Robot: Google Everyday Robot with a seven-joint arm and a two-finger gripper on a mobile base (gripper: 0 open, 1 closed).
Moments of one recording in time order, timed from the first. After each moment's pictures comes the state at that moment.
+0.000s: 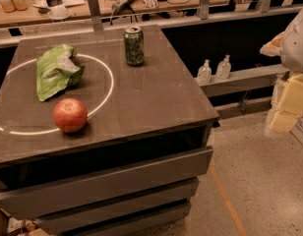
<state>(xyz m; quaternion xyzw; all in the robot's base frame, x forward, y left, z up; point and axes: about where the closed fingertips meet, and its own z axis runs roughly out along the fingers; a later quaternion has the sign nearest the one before) 0.438 -0.217 0.976 -0.60 0.78 -0.03 0.16</state>
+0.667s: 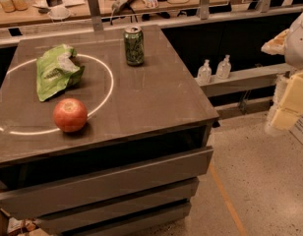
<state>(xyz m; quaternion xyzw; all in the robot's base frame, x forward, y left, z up) 0.440 -0.216 0.979 -0.60 0.78 -0.02 0.18</state>
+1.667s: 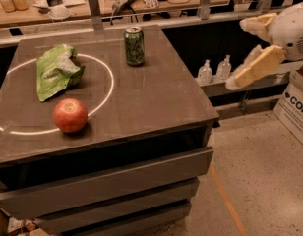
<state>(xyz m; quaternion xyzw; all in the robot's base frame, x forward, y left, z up) 0.539 -0.182 0.996 -0.53 0.71 0.16 0.43</state>
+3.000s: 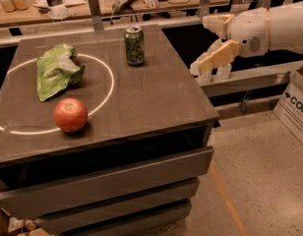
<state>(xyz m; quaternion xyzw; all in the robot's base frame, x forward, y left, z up) 0.596 -0.112 0.992 -0.51 0.64 0.29 0.50</state>
